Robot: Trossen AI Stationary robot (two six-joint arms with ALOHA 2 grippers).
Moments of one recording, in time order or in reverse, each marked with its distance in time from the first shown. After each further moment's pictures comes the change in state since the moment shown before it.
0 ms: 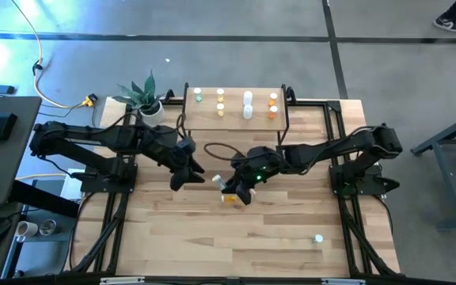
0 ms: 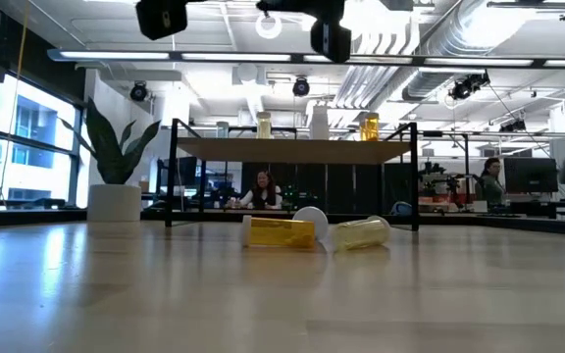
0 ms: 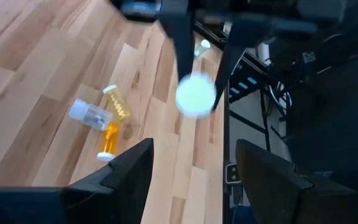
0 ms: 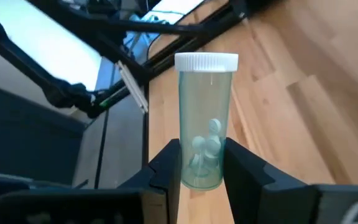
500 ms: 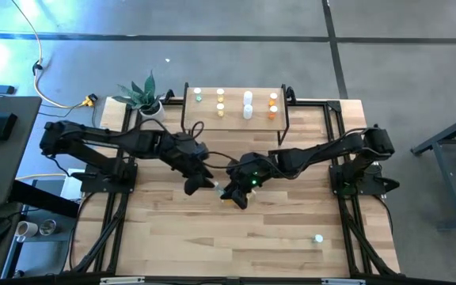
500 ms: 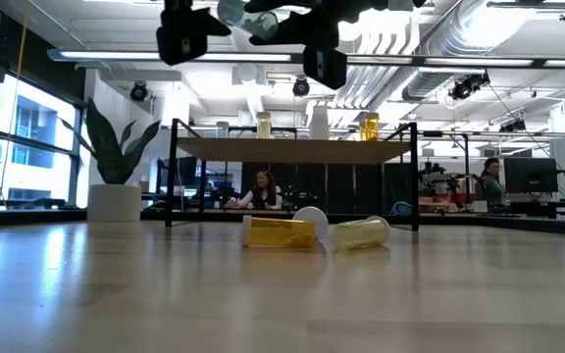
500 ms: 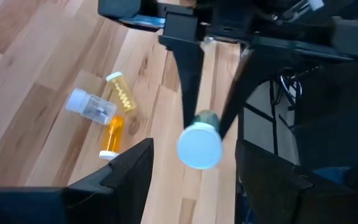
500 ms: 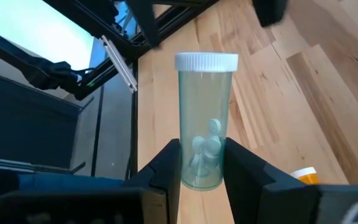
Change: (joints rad) left arm 0.000 0.147 0.000 0.065 0.017 0.000; right arm 0.001 0.082 -0.001 0.001 -0.039 -0.004
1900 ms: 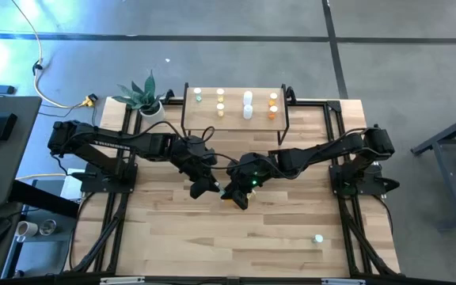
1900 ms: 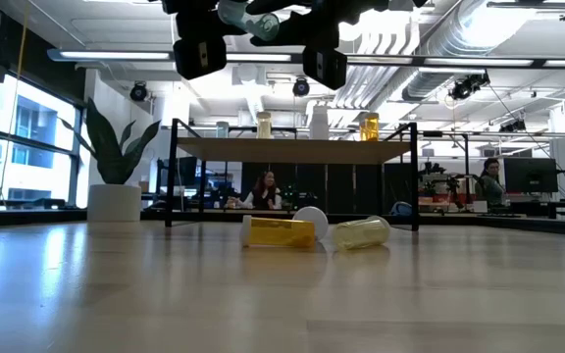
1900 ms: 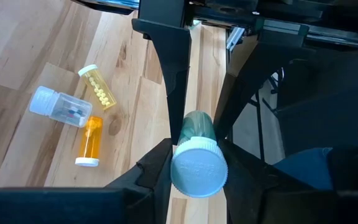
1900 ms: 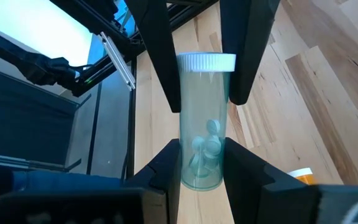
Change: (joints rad) left arm 0.001 0.100 -0.001 0.095 0.114 0.025; right arm -0.008 0.000 -0.001 -0.010 0.006 -0.027
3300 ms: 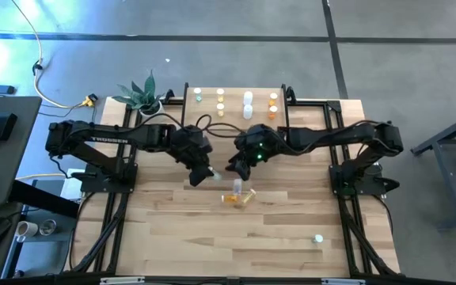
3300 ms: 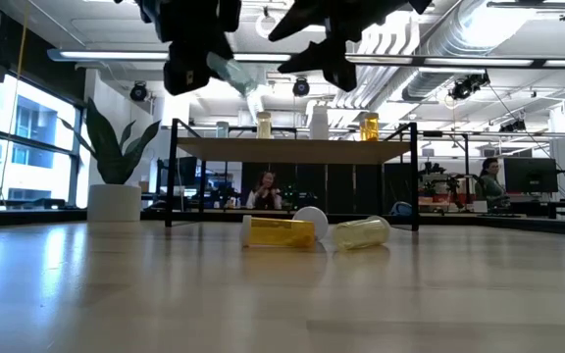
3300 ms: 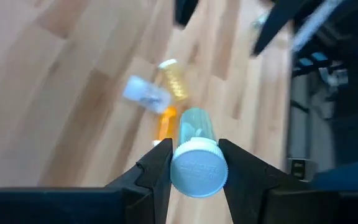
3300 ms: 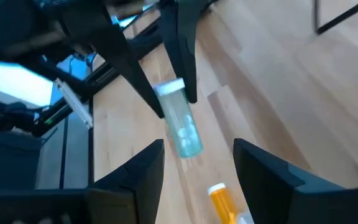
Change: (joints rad) left arm 0.121 -0.033 0.000 -0.191 -0.102 0.094; right arm -0.178 -0.109 0.000 -0.138 0.024 -0.048
